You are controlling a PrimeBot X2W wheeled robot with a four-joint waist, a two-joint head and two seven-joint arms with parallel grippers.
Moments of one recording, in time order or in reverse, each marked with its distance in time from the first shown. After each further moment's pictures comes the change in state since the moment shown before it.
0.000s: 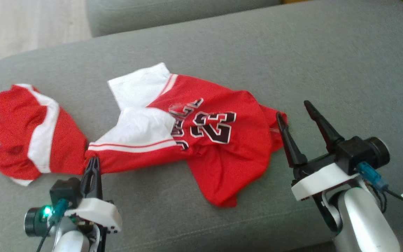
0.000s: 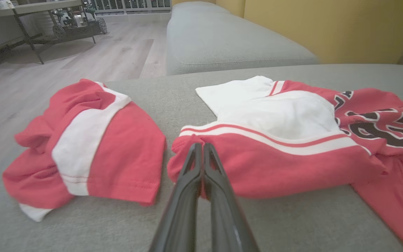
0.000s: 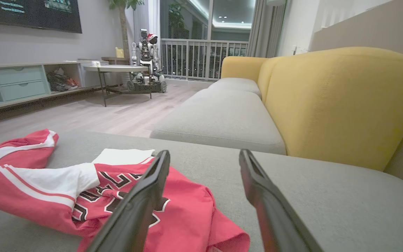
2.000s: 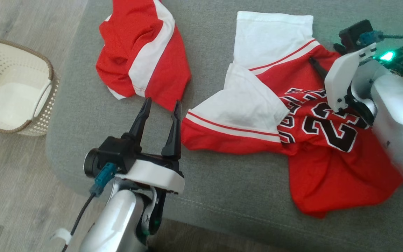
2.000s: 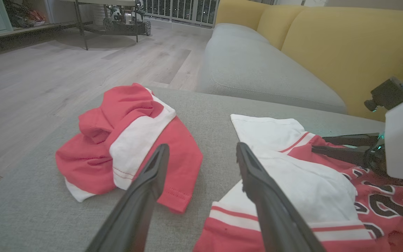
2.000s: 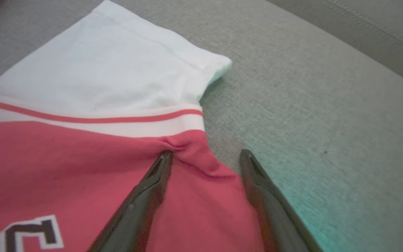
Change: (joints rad) left arm -0.161 -0.092 -0.259 -0.251 -0.107 0.032 0.007; right arm -0.806 -0.271 0.563 0.852 0.423 0.000 0.329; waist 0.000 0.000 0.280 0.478
